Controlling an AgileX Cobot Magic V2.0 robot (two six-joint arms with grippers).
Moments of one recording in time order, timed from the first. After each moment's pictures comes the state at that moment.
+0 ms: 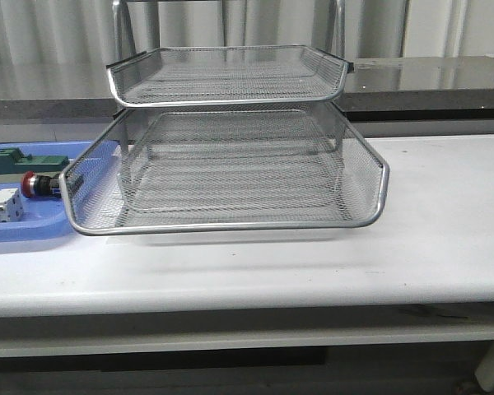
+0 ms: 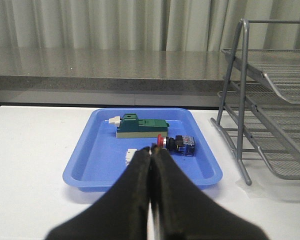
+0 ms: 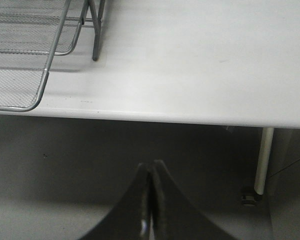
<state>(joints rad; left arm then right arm) 0.04 0.00 0.00 0.01 0.09 -0.05 0.21 0.50 -0.76 -0.11 0.99 0.17</state>
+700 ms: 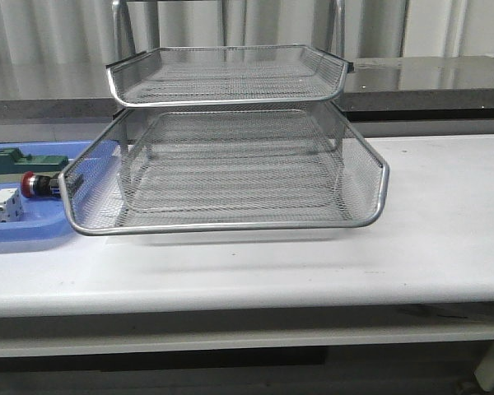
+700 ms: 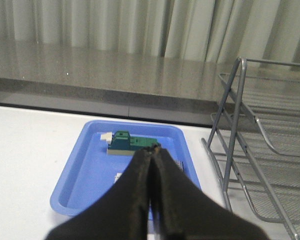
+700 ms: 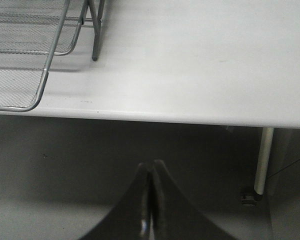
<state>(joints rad) 0.05 0.33 -0.31 -0.08 0.14 -0.05 0.21 0.50 -0.76 -0.11 0.99 0.17</state>
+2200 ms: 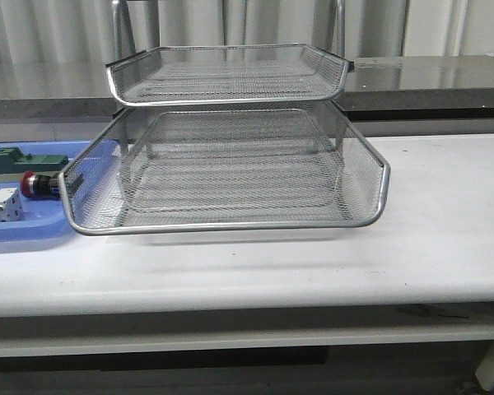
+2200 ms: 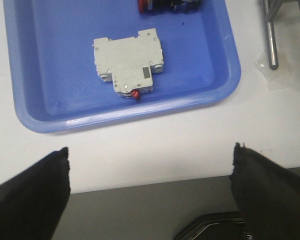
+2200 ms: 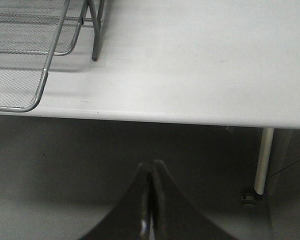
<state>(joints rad) 0.05 1.43 -1.16 -0.04 0.85 0.14 0.21 0.50 -0.76 -0.11 0.99 0.17</state>
